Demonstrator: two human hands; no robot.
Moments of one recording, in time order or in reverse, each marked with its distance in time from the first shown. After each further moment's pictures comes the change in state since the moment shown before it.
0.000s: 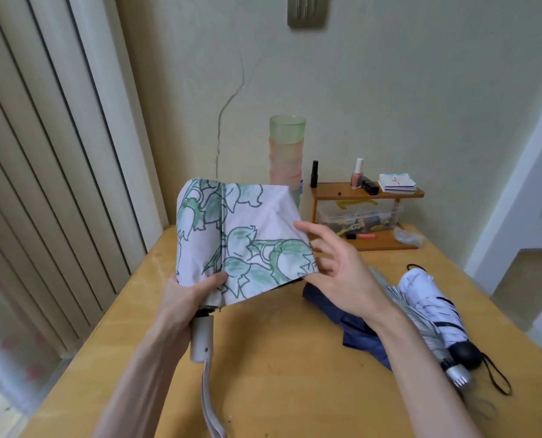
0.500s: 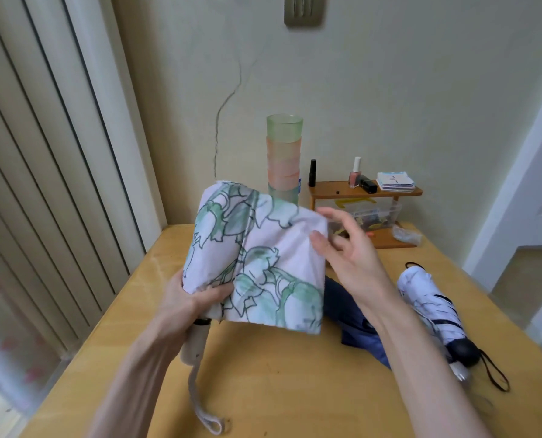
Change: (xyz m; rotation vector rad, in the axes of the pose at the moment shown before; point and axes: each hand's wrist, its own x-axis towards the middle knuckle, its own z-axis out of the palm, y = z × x) left_hand -0.006 0.003 -0.006 0.171 -0.184 0.082; right_hand 0.002 -0.010 -0.008 0.314 0.154 0.129
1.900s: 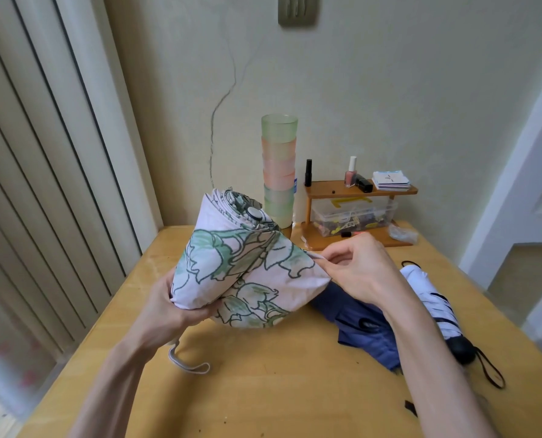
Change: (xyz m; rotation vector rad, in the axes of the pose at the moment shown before) left_hand -0.007 0.007 -0.019 0.249 -0.069 0.168; right_hand -0.001 -0.008 -0.020 -0.743 0.079 0.071
